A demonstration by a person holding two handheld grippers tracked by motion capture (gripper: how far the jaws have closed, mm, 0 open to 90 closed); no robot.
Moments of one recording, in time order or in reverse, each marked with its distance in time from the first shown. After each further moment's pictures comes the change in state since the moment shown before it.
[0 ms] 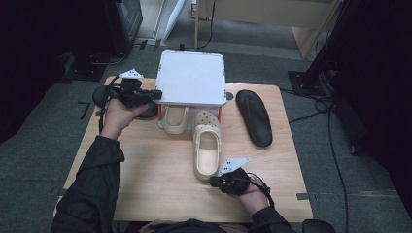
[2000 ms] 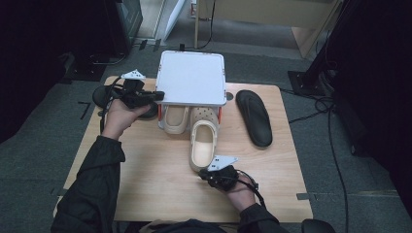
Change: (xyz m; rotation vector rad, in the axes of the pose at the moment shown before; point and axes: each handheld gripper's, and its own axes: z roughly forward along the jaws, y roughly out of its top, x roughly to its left) left arm -0.004 0.000 0.004 0.005 -0.025 0.011; right arm 0.010 0.023 0.025 -0.051 -0.096 -0.072
